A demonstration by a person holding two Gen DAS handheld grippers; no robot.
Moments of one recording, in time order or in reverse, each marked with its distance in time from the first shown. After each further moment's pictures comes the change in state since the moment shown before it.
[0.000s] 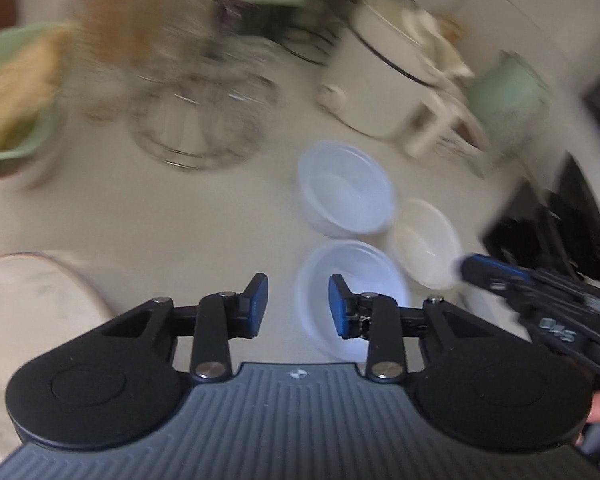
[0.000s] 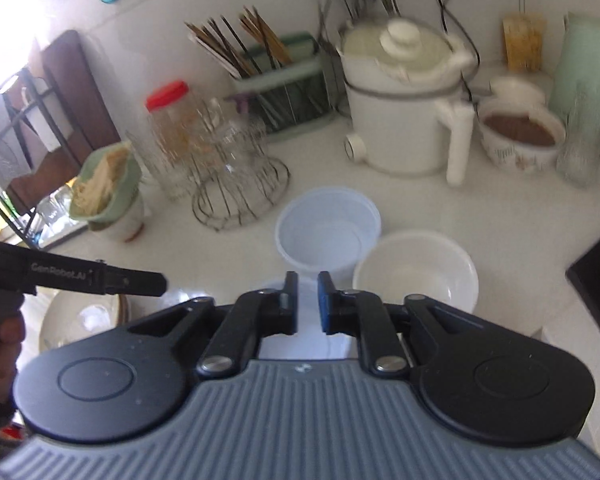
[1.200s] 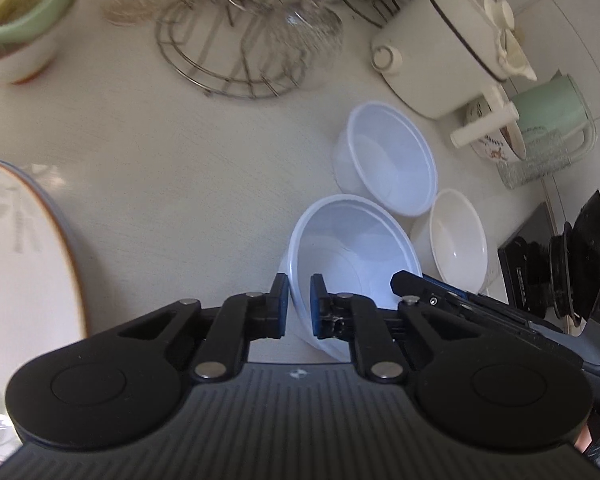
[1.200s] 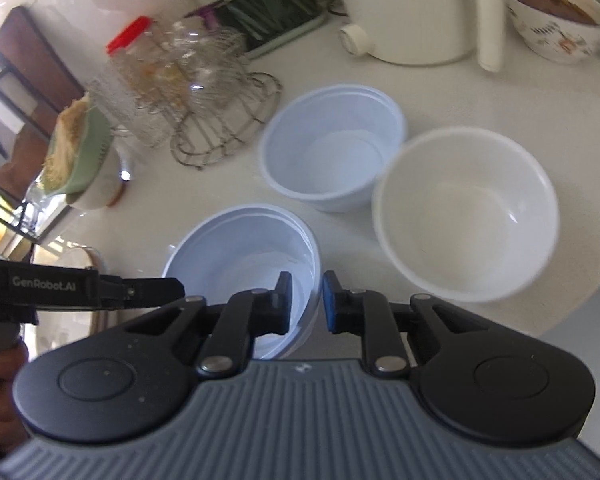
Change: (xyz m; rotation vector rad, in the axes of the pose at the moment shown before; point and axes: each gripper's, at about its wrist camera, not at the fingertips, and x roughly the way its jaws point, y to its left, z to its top) left arm 0.045 0.035 -0.010 -0.231 0.083 0.026; right arm 0.084 -0.007 -0.015 0.116 0.207 0.085
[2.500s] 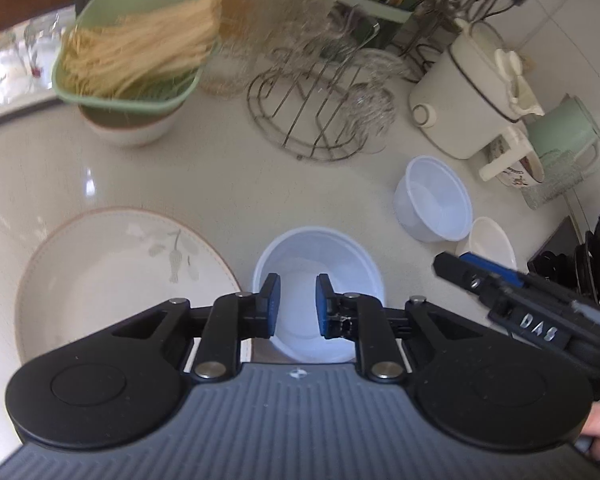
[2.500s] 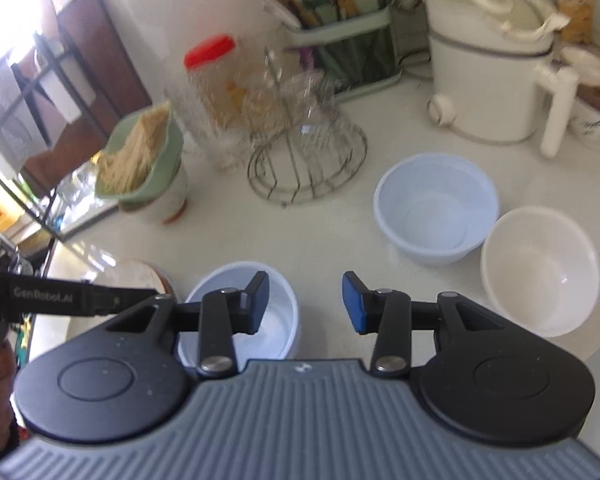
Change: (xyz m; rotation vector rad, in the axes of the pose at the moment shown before) left arm -0.095 0.044 -0.006 0.076 -0.140 0.111; right arm -0.026 0.087 -0.002 -0.123 -0.148 -0.015
